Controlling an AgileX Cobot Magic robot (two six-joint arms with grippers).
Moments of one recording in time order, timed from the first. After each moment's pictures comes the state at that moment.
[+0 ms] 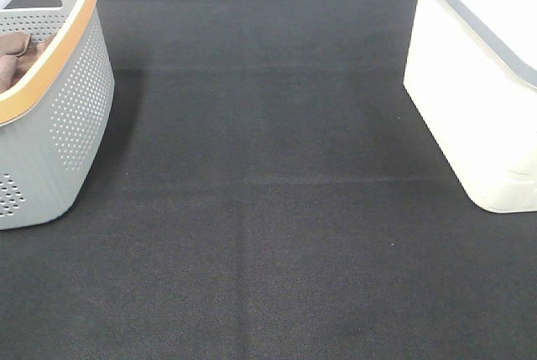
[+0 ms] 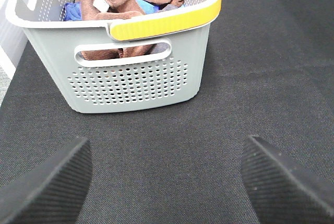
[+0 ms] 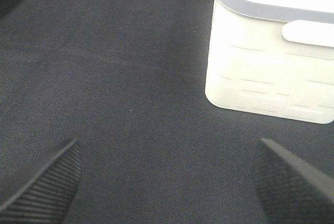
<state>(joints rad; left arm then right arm) 0.02 0.00 -0.50 -0.08 1.05 0.06 0.03 -0.01 -0.51 0.15 1.07 -0.22</state>
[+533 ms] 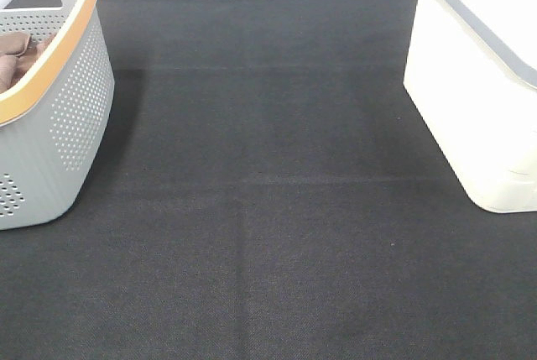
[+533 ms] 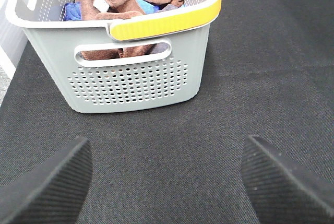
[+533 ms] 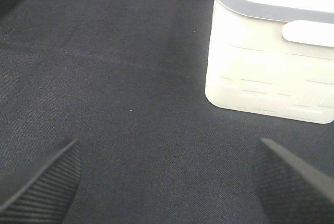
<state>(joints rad) 0.02 0.00 -0.50 -0.08 1.05 0.06 0.03 -0.01 -0.51 0.15 1.07 -0.22</state>
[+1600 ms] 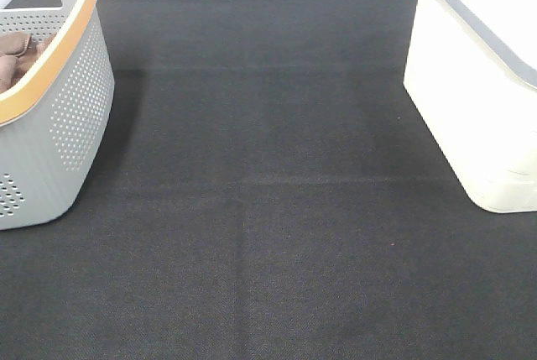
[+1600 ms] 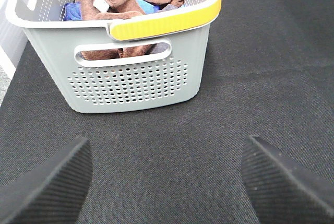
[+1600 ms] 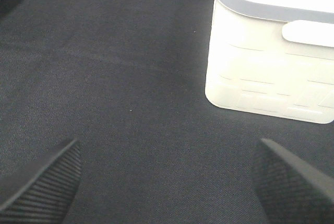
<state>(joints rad) 0.02 0.00 -0.50 -0.08 1.05 0.06 0.03 -0.01 -0.51 0.15 1.07 -0.22</state>
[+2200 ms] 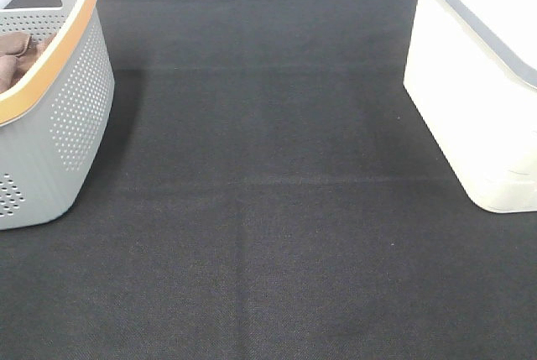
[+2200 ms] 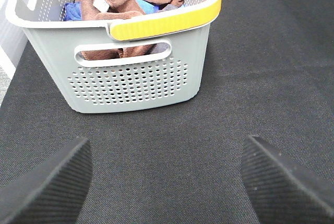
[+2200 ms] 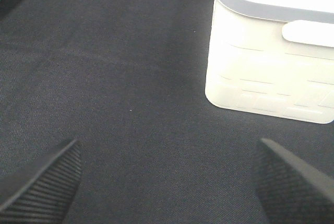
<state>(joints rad) 0.02 0.00 -0.50 -0.08 1.05 0.06 0.03 -0.01 -0.51 0.15 1.07 -0.22</state>
